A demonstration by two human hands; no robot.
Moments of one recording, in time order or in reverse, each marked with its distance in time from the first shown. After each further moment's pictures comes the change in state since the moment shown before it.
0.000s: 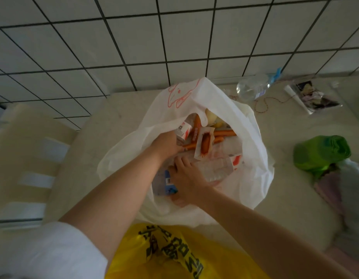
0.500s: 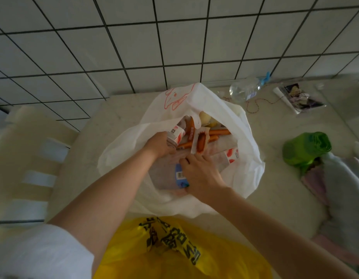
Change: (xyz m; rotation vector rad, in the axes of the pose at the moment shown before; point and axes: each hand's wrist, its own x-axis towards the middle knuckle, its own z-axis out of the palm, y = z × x) left_hand -0.026 -0.005 -0.014 -0.040 -0.003 -0.015; right_hand -0.055 0.006 -0.048 0.051 0.147 0.142
